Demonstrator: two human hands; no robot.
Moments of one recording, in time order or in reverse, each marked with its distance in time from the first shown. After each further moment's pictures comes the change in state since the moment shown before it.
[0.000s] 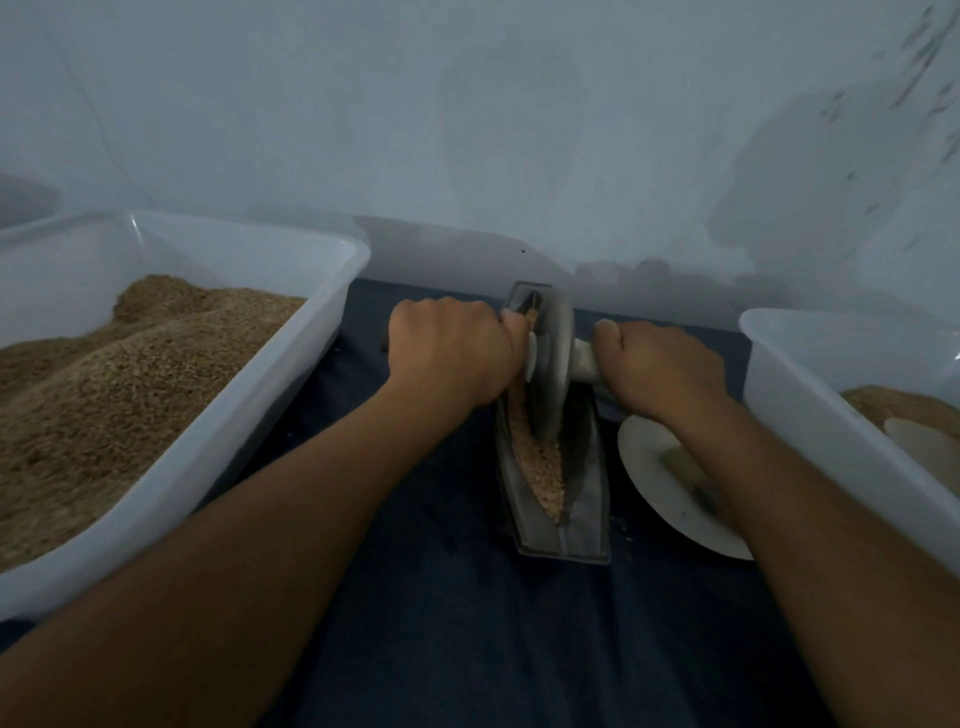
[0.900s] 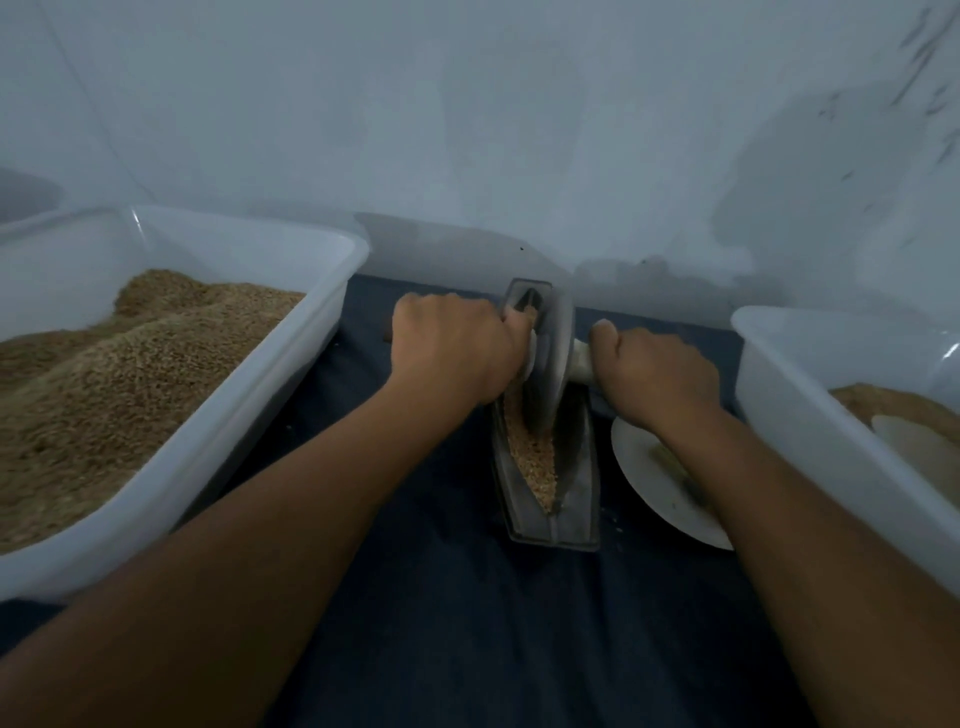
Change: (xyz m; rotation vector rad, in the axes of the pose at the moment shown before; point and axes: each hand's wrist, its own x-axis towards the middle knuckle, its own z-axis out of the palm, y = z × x) left_hand -0.004 0.005 -0.010 0.064 0.002 0.084; right_hand -0.018 -0.004 -0.005 -0.073 0.006 -0.041
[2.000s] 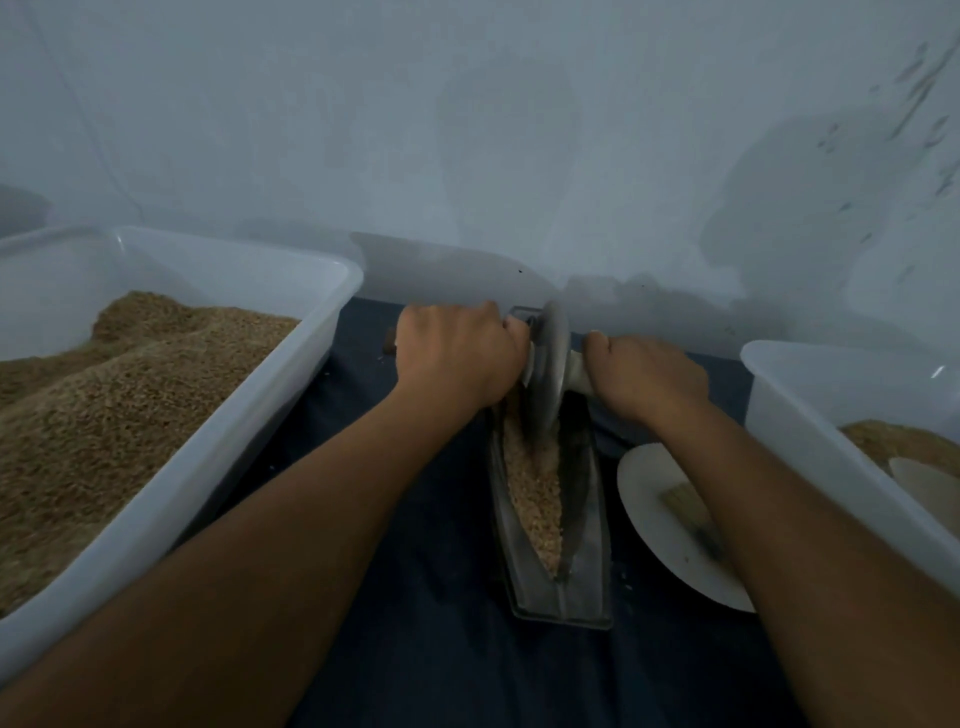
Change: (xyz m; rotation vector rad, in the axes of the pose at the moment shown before) left_hand 0.031 -0.006 0.025 0.019 0.118 -0.053; right_hand 0.053 0.000 0.010 0.079 -0.085 0.154
